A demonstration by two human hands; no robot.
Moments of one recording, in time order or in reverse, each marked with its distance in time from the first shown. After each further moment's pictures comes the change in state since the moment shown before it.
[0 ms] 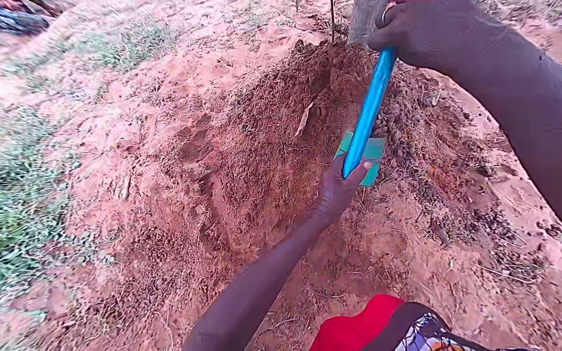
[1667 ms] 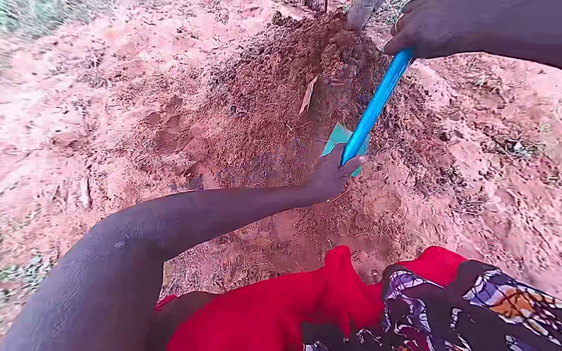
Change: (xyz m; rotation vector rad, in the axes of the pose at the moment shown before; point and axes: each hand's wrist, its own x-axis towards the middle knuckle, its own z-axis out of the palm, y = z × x) left_hand -0.014 0.007 -0.106 0.175 -0.522 -0.050; right_hand 0.020 -0.037 -0.017 -0.127 -0.498 -0.118
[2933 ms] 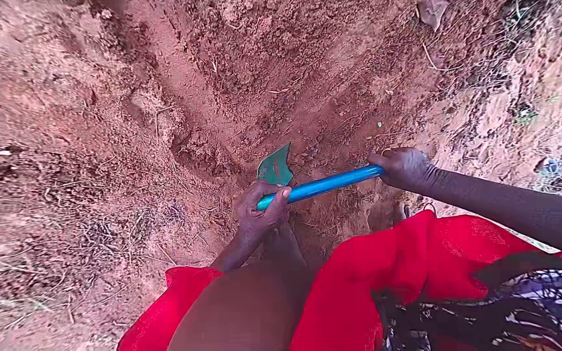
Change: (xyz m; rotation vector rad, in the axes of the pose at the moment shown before) left_hand -0.223 -0.247 -0.041 -0.299 0.773 0.084; right_hand 0.027 -0.331 0.181 0.652 -0.222 0.005
